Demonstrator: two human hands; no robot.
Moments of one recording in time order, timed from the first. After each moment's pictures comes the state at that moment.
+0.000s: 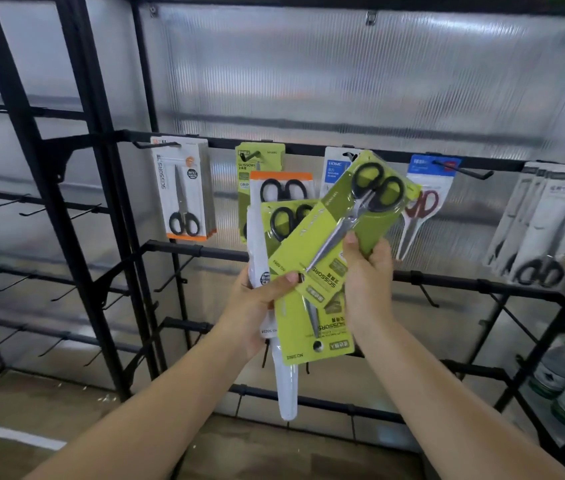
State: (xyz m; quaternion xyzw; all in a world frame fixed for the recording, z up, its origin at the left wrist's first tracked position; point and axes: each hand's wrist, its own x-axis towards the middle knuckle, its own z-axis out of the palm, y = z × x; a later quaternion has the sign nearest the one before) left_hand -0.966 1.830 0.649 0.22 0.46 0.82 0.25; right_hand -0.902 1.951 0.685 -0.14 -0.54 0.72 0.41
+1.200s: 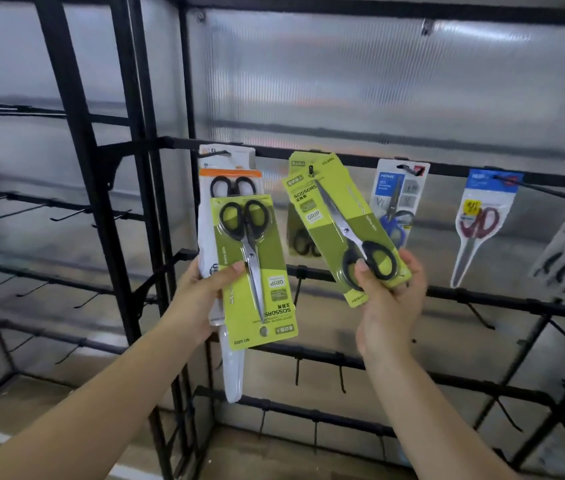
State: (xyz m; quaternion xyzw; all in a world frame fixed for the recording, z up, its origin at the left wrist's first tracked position) left_hand -1.072 1.722 0.651 0.17 0.53 0.82 0.14; right_hand -0.958 1.896 0.660 -0.10 -0.42 0.73 0.52
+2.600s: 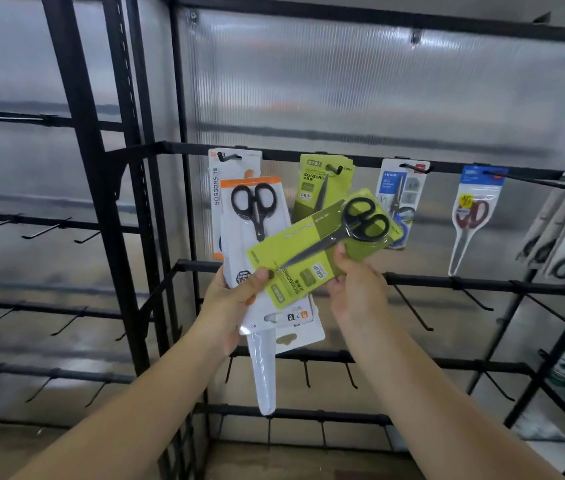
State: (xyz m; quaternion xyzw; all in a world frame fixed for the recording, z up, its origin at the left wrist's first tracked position) left_hand -1.098 1.705 0.641 0.25 0.45 0.83 0.24; right_hand -1.012 1.830 0.679 -0.19 -0.33 0.84 0.38
